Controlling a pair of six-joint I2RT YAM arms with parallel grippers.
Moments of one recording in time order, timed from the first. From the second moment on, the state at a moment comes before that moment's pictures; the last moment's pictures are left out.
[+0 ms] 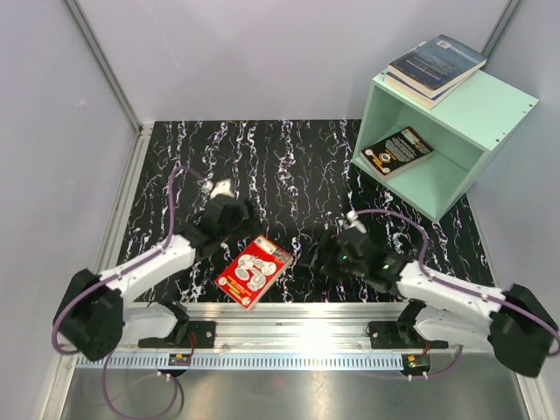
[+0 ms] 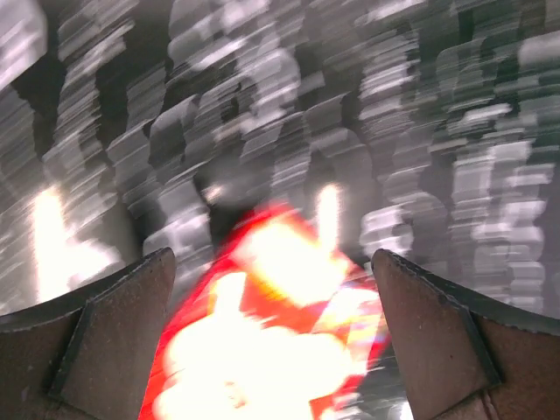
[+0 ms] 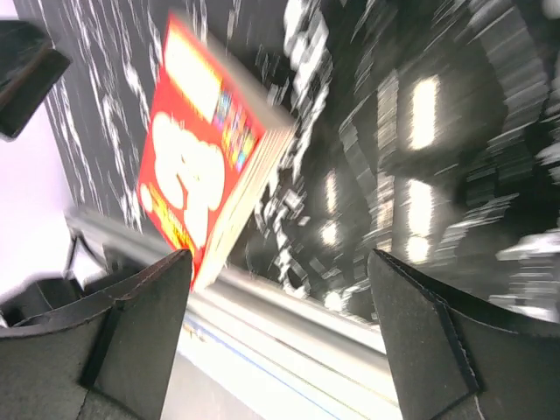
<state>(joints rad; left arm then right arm) -0.62 1.23 0.73 -0.22 -0.18 -0.71 0.81 1.00 0.49 -0.18 0.01 1.11</state>
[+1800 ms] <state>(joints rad) -0.71 1.28 0.41 0.17 0.03 -0.93 1.05 1.50 0.66 0.13 0.26 1.31</state>
